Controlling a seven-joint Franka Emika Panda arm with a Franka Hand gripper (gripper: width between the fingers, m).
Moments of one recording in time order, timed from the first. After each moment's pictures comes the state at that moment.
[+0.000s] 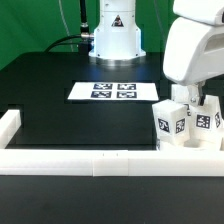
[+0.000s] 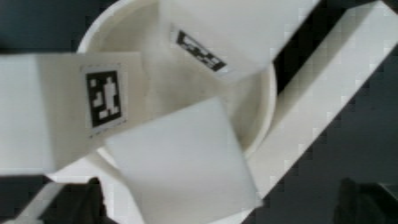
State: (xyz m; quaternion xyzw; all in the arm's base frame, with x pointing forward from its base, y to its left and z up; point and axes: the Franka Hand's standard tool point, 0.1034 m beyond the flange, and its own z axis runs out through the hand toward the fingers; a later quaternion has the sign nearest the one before) arm 0.624 0.113 0.091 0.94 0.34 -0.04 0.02
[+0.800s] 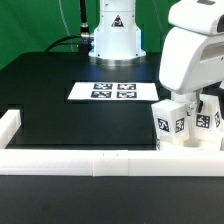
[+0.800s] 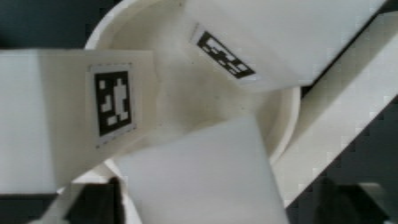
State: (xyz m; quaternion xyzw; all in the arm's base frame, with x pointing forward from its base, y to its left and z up) arm 0.620 0.109 0.080 0.94 0.34 -0.05 0.02
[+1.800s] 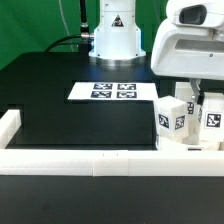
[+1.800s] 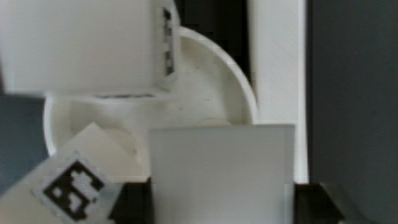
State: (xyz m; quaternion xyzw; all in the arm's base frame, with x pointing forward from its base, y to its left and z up) arm 0.614 0.122 0.080 0.99 -0.11 -0.05 0.03
